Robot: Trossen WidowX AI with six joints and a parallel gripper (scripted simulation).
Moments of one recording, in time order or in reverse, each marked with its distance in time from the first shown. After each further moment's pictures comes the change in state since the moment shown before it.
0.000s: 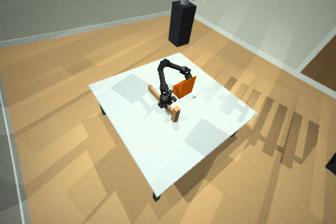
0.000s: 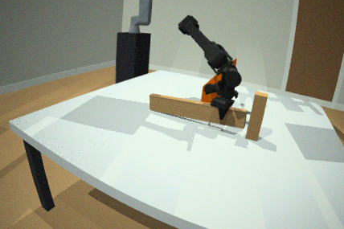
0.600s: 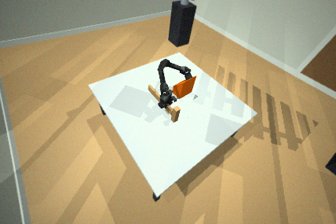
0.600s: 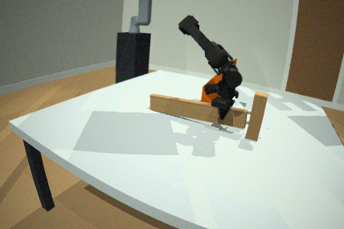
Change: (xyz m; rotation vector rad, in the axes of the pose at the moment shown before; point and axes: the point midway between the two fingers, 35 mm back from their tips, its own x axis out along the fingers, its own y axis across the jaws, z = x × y) arm 0.000 0.000 -0.002 0.000 0.001 0.000
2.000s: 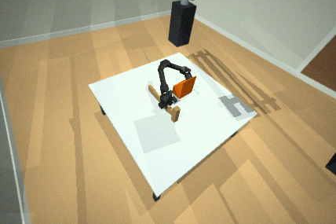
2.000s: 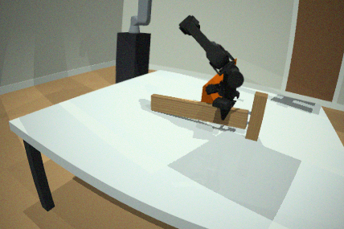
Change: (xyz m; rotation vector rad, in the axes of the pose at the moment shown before) arm 0.000 0.000 -0.004 0.001 0.000 0.000
